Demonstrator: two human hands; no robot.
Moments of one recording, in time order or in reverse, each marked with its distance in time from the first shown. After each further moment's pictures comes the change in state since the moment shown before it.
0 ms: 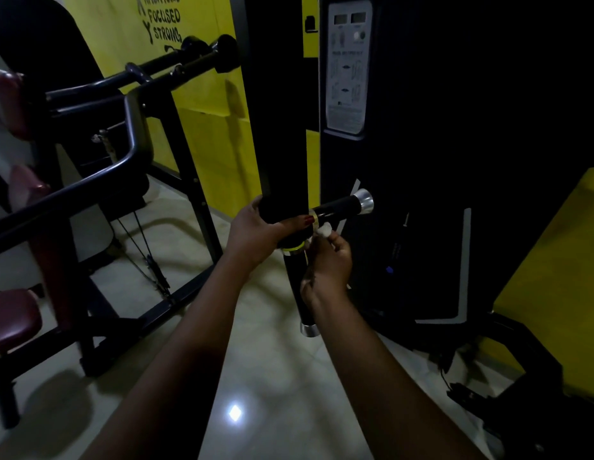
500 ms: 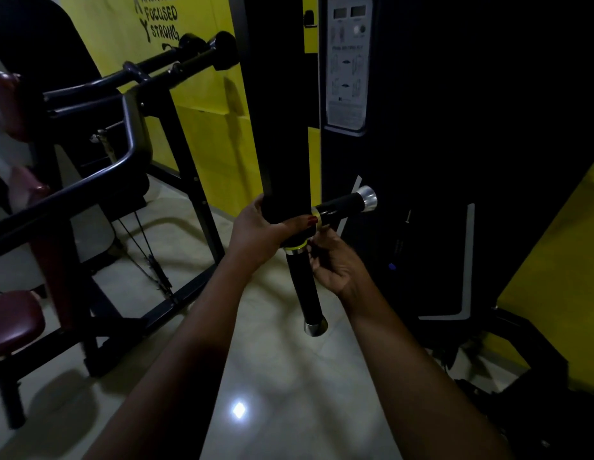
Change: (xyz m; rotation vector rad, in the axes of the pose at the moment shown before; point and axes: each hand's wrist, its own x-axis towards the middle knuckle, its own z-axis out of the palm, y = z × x) left_hand 0.001 -0.004 -0.001 0.011 -0.031 0.031; right_hand 0.048 -0.007 -0.018 0.084 -0.492 0.399
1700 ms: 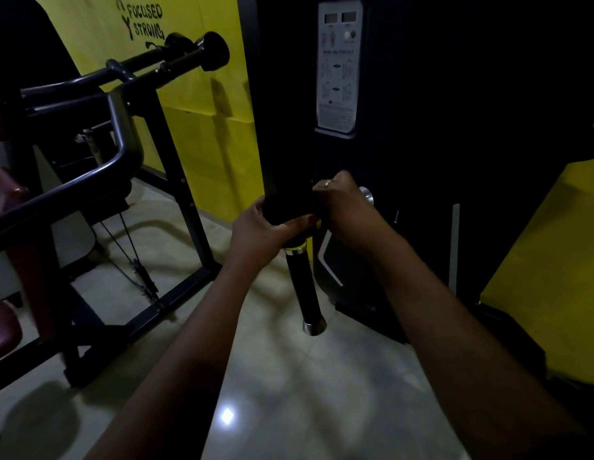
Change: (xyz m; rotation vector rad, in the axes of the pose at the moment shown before) left_hand -0.002 0.000 0.000 0.050 0.041 0.020; right_hand -0.025 -0.070 0.064 -2.325 -0.096 -0.802
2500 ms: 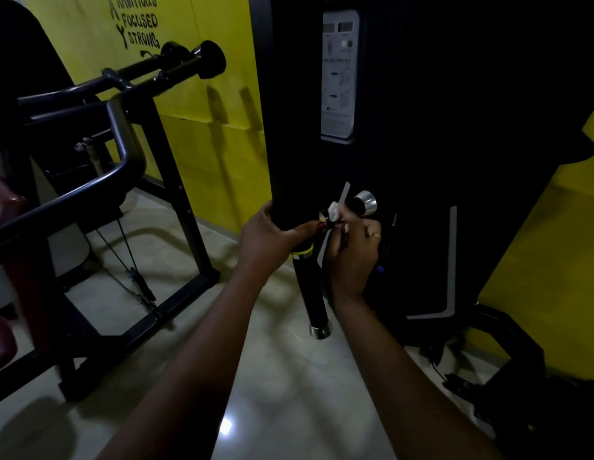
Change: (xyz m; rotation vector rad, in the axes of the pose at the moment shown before) left_hand 0.001 -0.003 -0.003 -0.005 -0.009 0.011; right_hand -0.038 -0.041 0.076 0.439 0.942 0.592
